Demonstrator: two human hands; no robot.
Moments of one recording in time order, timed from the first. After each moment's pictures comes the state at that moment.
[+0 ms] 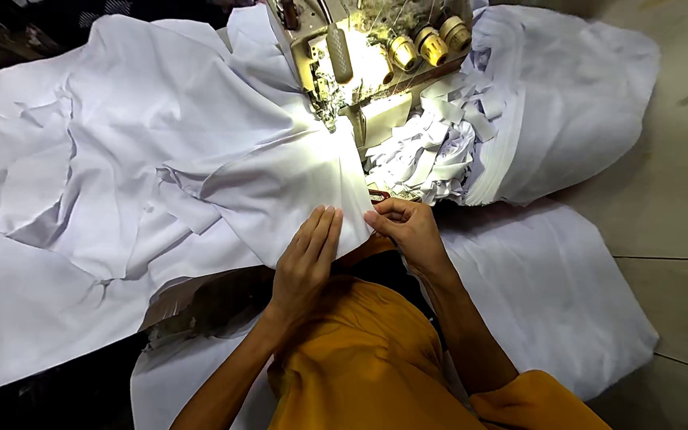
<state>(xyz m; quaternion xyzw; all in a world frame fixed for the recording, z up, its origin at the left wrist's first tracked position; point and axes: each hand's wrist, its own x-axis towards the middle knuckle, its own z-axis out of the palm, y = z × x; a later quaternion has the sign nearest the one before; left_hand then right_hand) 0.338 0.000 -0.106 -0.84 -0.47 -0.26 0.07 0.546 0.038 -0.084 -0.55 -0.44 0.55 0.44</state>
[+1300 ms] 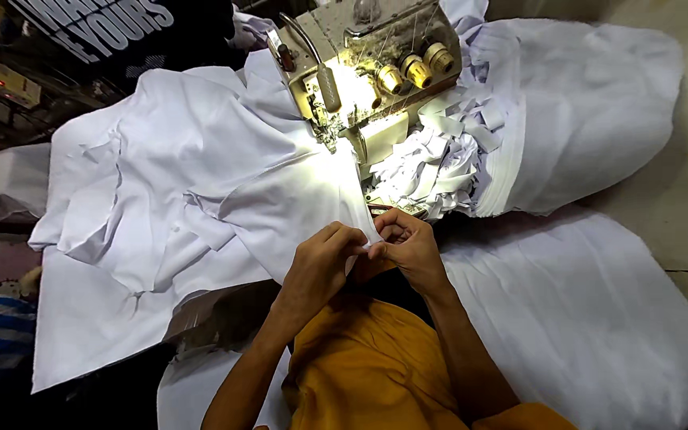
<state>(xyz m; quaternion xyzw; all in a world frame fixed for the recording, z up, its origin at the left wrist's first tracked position) 0.353 0.030 -0.052 -0.82 -0.43 -0.30 -0.21 0.542 0.032 -0.103 -0.37 -0.45 0.58 0.57</state>
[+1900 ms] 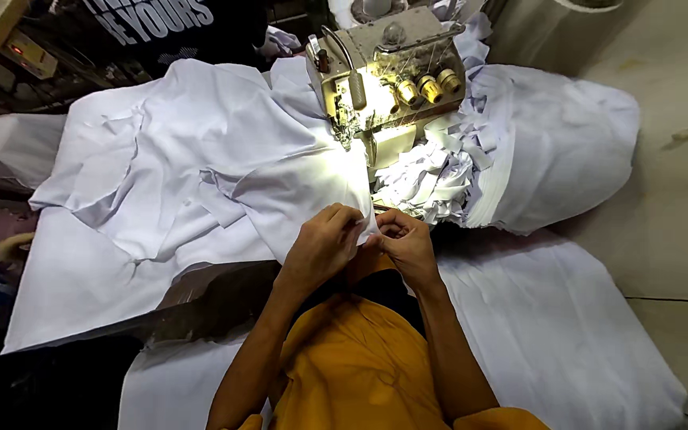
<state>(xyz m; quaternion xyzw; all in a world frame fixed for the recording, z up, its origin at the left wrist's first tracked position) 0.354 0.032 -0.055 -0.82 -0.43 -0.36 -0.14 0.541 0.031 -0.098 -0.39 -0.50 0.54 0.55</state>
